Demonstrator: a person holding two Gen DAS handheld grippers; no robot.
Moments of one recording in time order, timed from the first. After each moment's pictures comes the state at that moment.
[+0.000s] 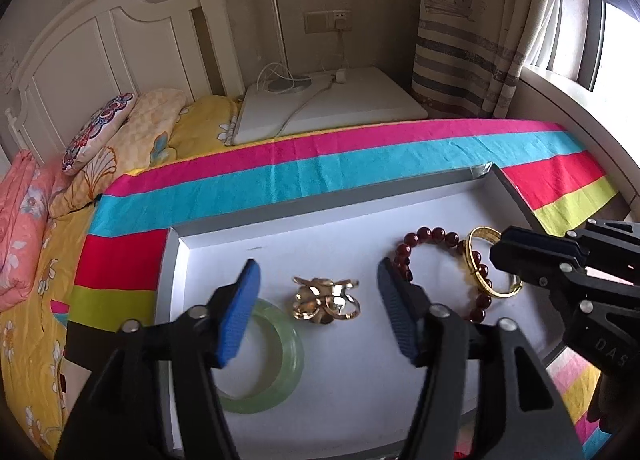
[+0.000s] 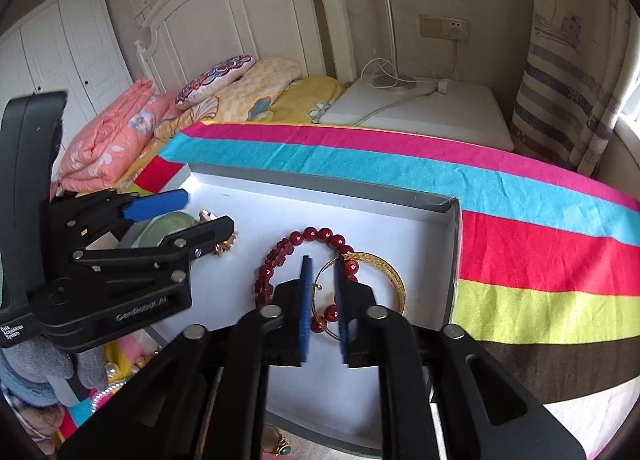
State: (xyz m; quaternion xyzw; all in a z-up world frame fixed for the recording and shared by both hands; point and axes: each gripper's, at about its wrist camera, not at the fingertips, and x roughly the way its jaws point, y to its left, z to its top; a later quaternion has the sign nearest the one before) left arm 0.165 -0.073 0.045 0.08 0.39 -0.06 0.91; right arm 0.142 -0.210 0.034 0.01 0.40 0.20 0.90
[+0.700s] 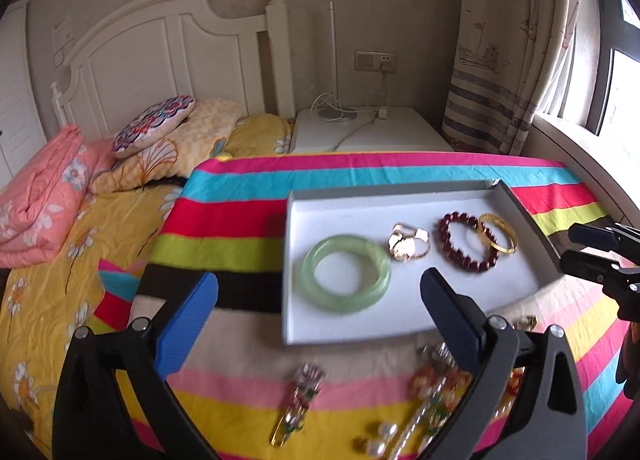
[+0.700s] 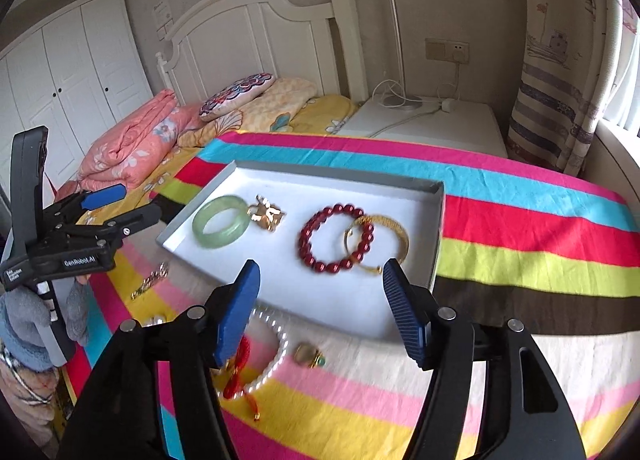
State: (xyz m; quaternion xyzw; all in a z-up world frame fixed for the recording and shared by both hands) left arm 0.054 0.016 0.083 0.03 0.34 -0.01 0.94; right arm 0.057 -0.227 0.061 0.00 0.36 0.22 0.91
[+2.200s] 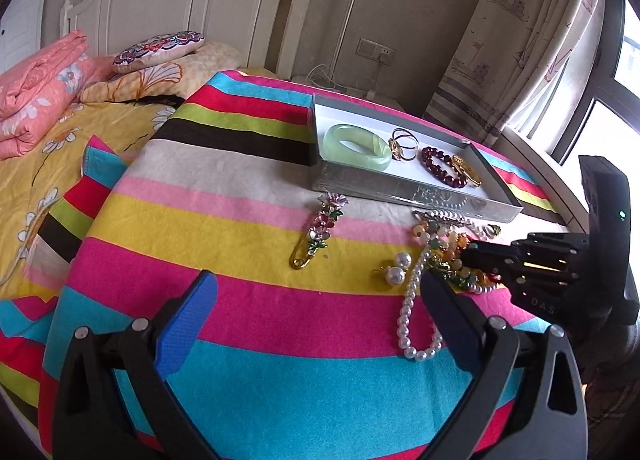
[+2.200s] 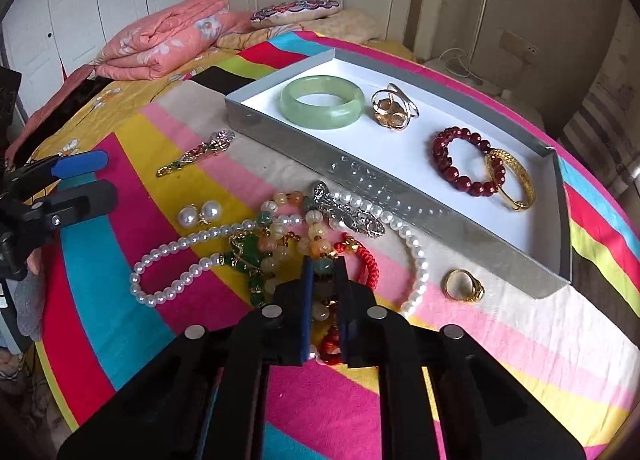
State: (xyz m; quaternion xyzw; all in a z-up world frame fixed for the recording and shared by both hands) left arm -0.055 0.081 0.020 -0.10 0.36 -0.07 0.92; right arm 0.001 -0.119 0.002 -0.15 0.41 0.26 0.86
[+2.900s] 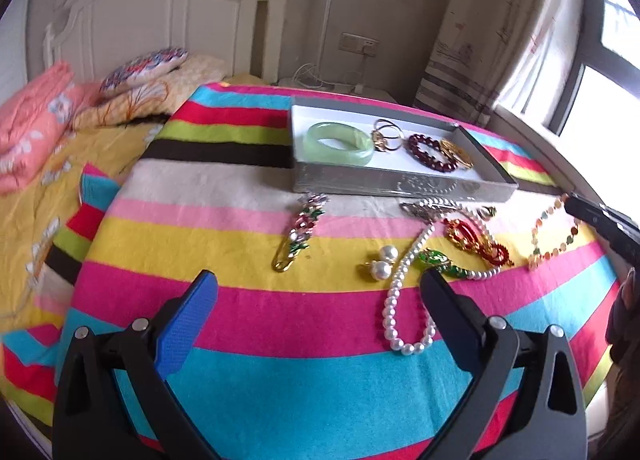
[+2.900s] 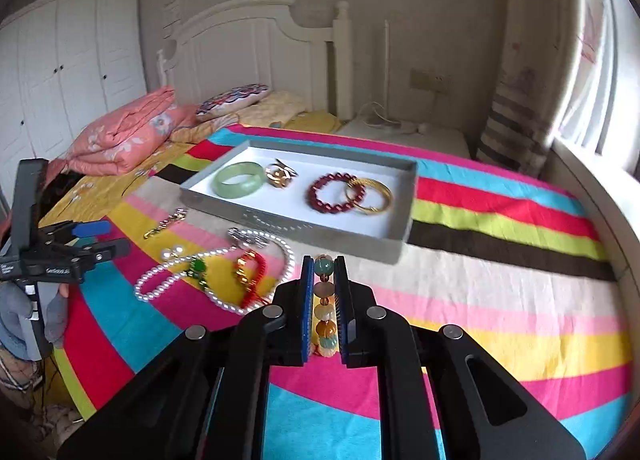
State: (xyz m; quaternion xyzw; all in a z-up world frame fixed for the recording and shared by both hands) left arm -0.057 0.056 0.025 -0.03 0.36 -0.08 0.93; right arm -0.049 -0.237 0.053 -0.03 0.31 0.18 0.93
